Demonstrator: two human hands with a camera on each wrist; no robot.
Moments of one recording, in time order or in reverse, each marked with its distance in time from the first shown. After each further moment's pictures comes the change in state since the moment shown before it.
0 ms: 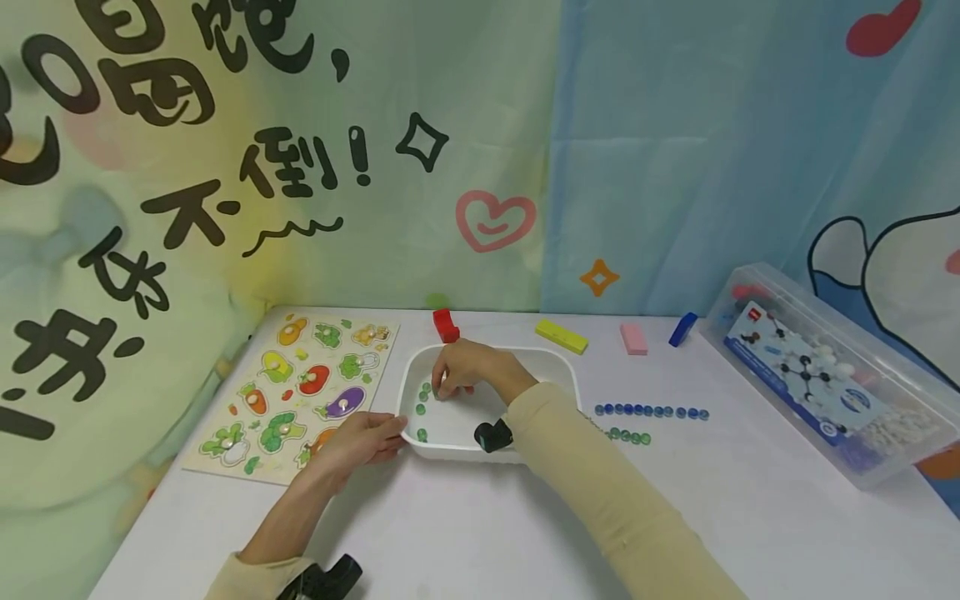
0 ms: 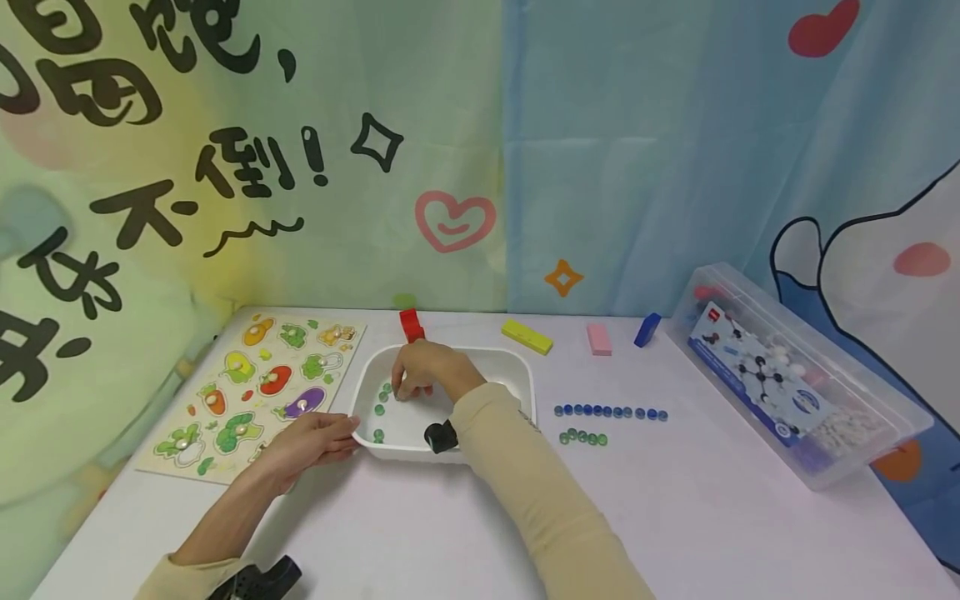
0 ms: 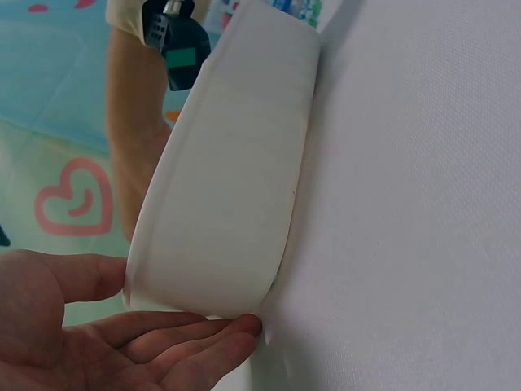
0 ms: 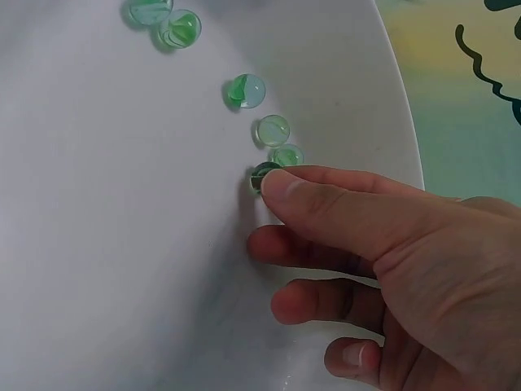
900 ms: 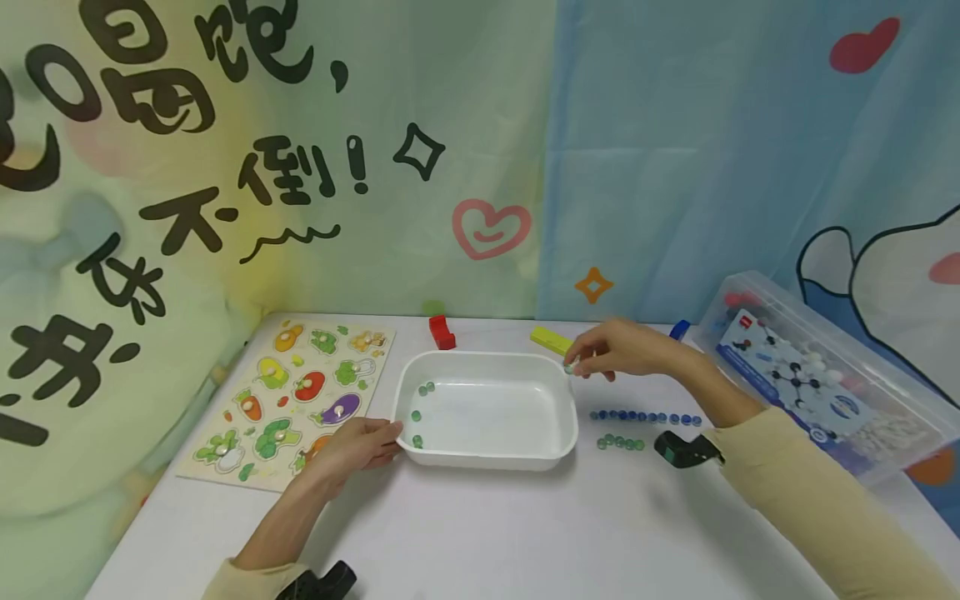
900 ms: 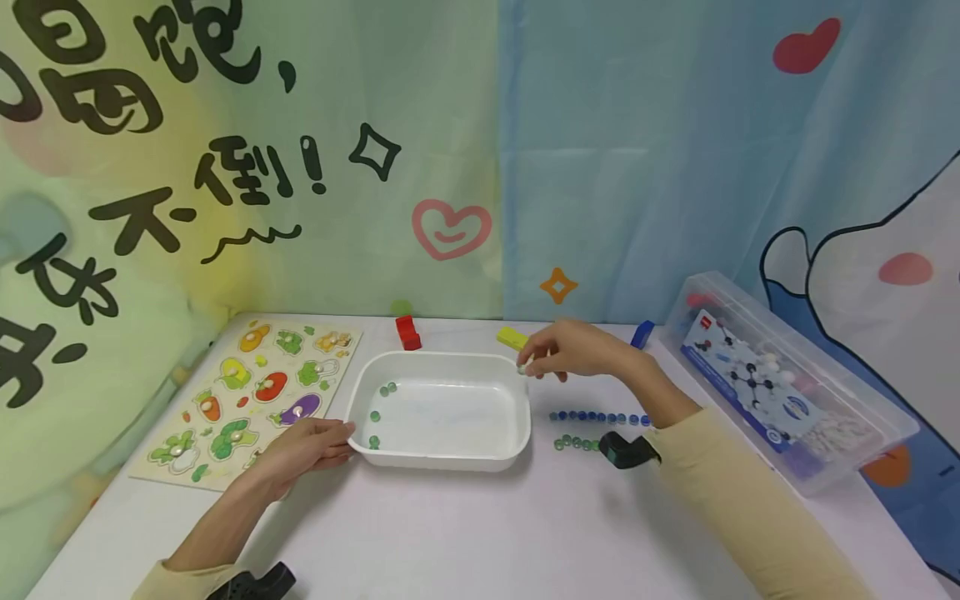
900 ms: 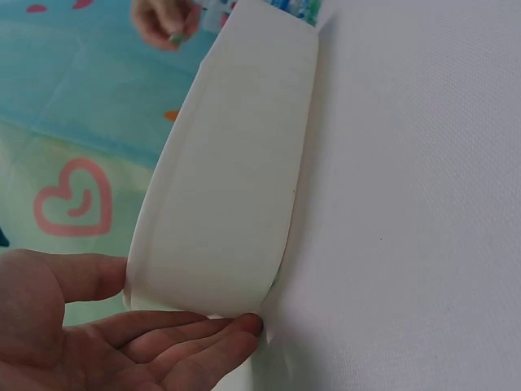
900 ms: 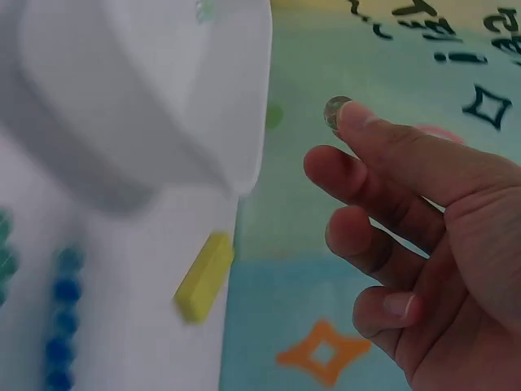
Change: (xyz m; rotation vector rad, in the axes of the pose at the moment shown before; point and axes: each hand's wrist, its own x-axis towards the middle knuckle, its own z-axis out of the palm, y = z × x) left_hand -0.002 -0.001 0.002 -0.003 0.035 0.008; right_hand -0.172 0.119 -0.067 0.087 0.165 -0.127
